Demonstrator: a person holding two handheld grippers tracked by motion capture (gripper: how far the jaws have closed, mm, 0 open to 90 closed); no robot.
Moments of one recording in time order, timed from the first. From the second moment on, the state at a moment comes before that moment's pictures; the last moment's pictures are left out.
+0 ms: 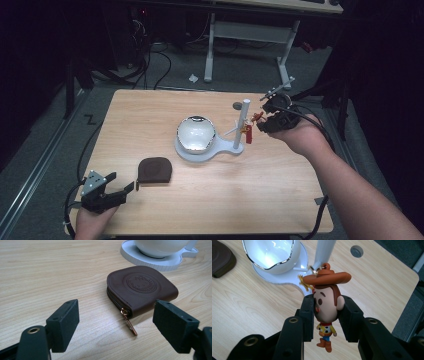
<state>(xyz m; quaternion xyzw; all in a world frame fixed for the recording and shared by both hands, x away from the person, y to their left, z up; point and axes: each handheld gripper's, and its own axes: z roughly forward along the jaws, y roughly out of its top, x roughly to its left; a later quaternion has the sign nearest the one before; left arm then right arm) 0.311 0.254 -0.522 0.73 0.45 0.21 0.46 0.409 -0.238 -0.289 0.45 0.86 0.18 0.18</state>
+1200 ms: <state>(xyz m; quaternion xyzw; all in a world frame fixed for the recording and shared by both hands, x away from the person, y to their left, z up) 0.314 0.252 -0.523 0.74 0.45 0.20 0.46 0.428 -0.246 -0.394 0.48 0.84 0.21 0.13</state>
